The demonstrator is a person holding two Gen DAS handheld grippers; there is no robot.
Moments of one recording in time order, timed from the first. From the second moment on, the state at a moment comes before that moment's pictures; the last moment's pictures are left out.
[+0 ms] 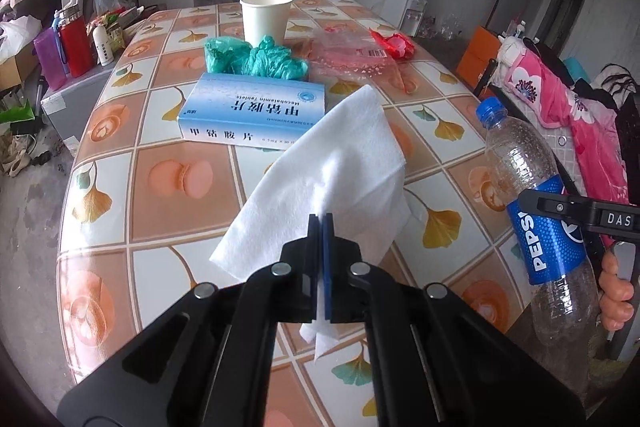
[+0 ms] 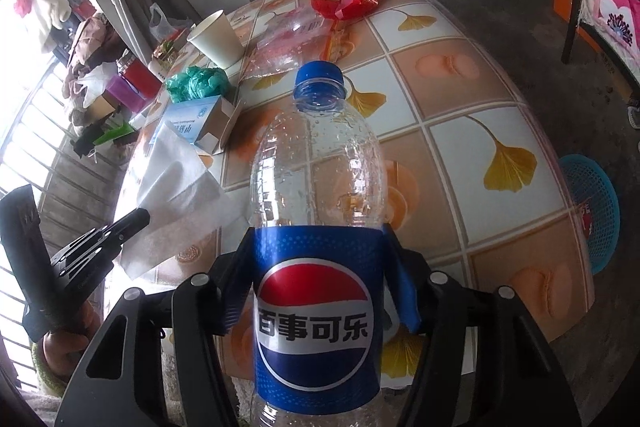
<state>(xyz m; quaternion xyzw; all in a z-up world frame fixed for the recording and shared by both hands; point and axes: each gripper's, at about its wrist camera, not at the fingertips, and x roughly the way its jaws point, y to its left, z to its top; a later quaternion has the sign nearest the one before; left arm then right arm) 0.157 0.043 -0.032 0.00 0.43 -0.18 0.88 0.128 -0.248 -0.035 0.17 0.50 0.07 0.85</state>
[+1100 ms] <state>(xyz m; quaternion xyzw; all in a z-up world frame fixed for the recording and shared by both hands) 0.180 -0.224 0.030 0.04 0.42 -0.43 0.80 0.039 -0.430 0.015 0.26 0.39 -0.09 0.88</state>
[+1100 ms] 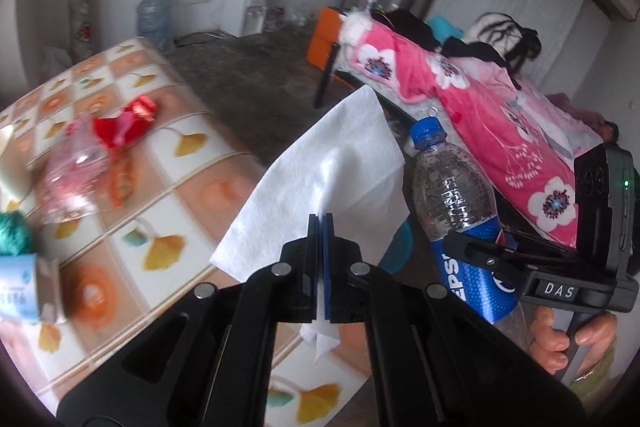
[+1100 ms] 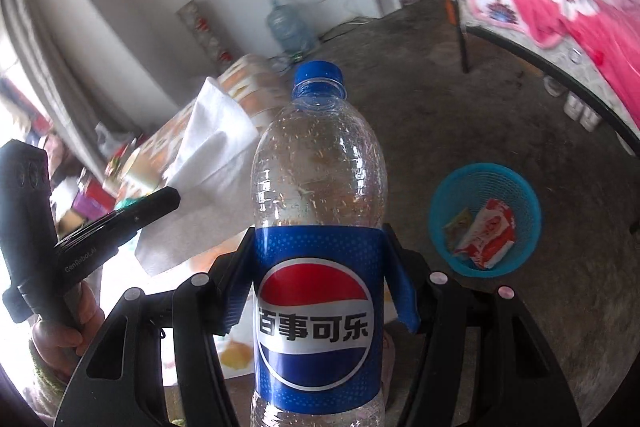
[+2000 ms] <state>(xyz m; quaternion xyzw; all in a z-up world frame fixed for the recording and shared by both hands) 0.257 -0.533 -0.201 0.15 0.64 -0.41 0.63 0.052 -0.657 -0.226 0.59 0.40 -0.20 0.68</state>
